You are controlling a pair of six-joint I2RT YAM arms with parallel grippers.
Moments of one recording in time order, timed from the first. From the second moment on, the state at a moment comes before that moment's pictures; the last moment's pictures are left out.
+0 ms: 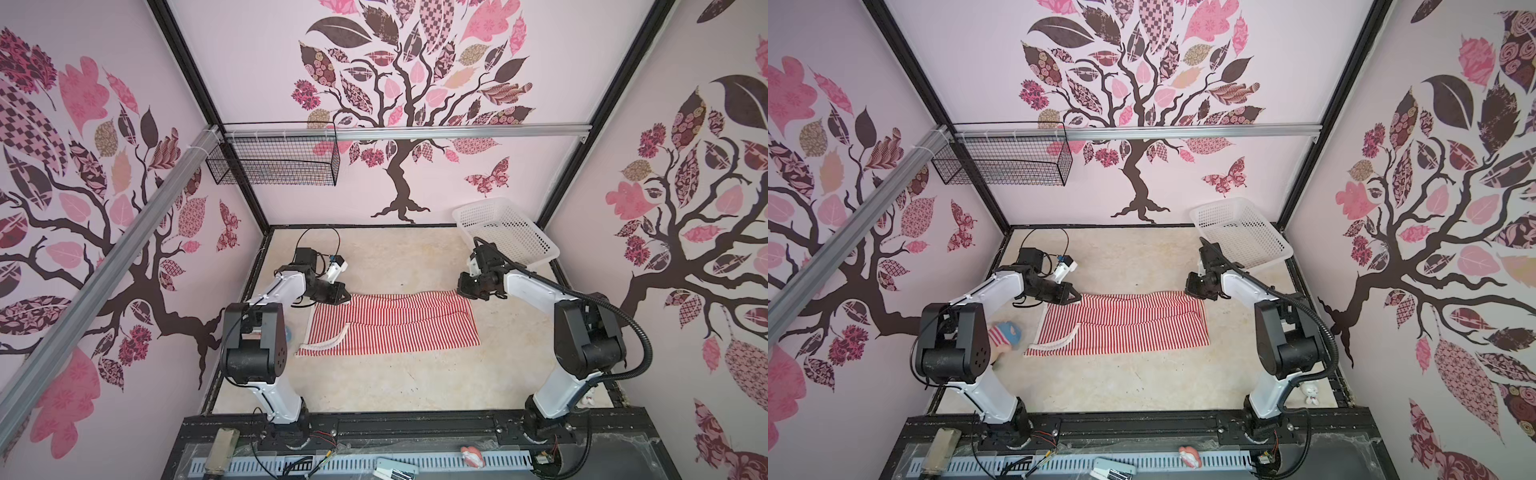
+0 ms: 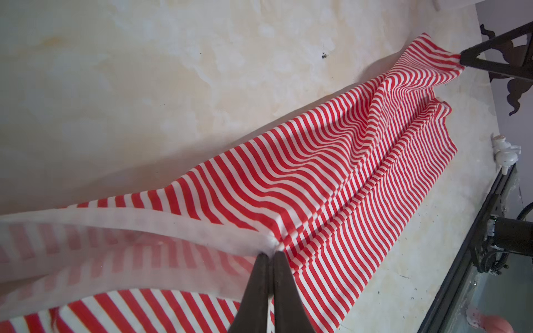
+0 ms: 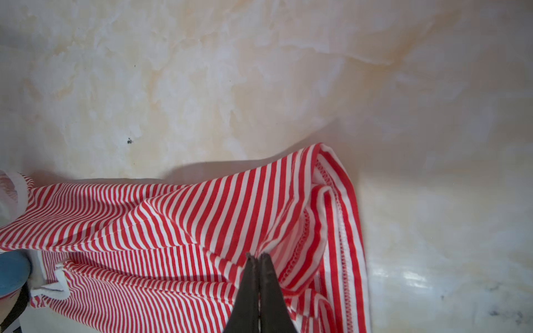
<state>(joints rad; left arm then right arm) -0.01 1.72 1.14 -0.67 0.62 0.26 0.24 1.72 1.14 -0.49 -0.25 0.48</state>
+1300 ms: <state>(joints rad) 0.00 1.70 1.02 -0.67 0.59 0.32 0.18 1.64 0.96 -0.44 -0.24 0.50</state>
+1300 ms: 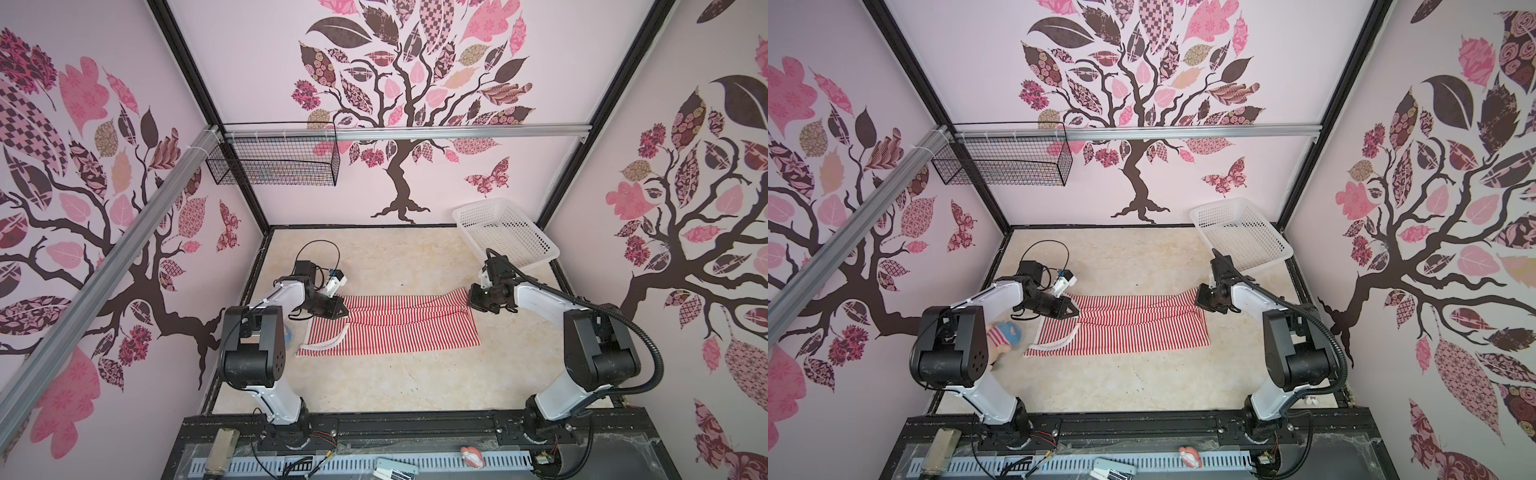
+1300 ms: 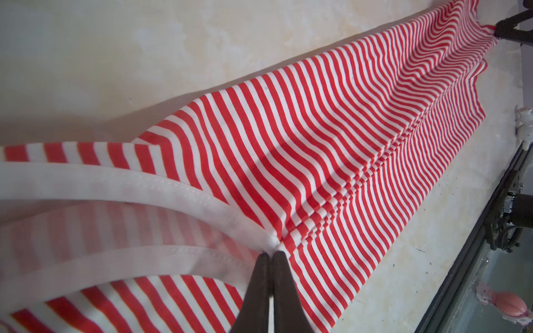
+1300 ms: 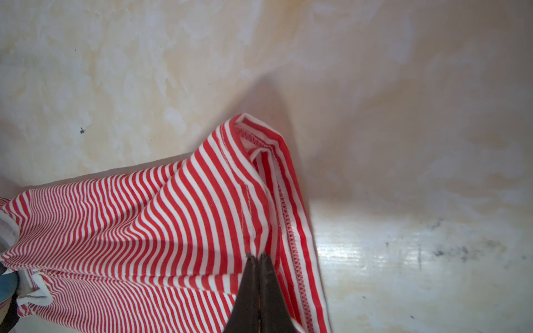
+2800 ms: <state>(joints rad) -0.16 1.67 1.07 -0.71 0.48 0.31 0.17 1.75 1.13 -0.34 -0.42 0.58</state>
